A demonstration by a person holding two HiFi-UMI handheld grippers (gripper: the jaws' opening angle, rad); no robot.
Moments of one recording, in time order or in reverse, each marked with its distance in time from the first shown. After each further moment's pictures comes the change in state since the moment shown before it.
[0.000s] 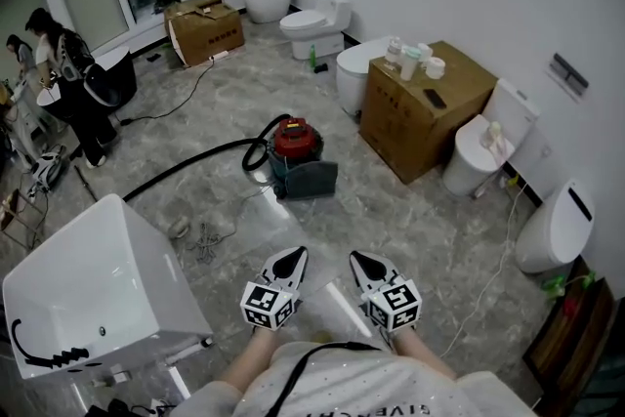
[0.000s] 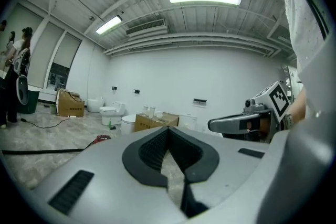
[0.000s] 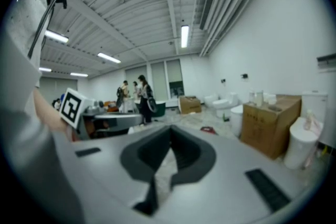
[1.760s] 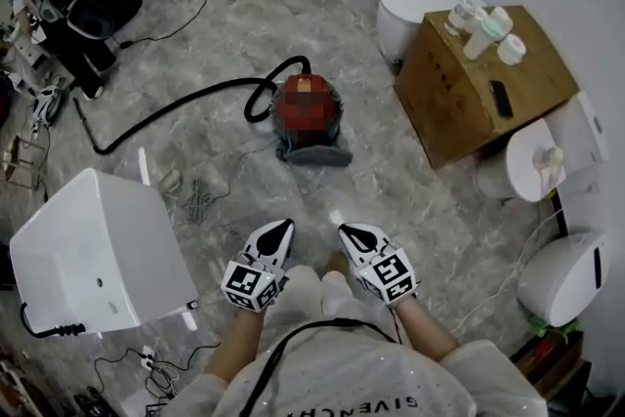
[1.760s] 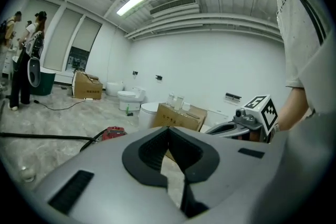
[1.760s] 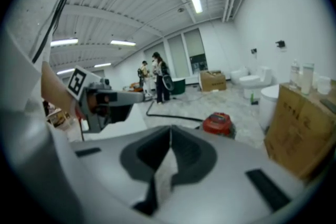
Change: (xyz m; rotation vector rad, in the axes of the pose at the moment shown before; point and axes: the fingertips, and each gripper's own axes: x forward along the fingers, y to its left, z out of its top) left arm 0.234 0.186 -0.012 -0.153 0.130 0.208; right arm 0.257 -0.201 -0.013 -0.040 0.292 0.353
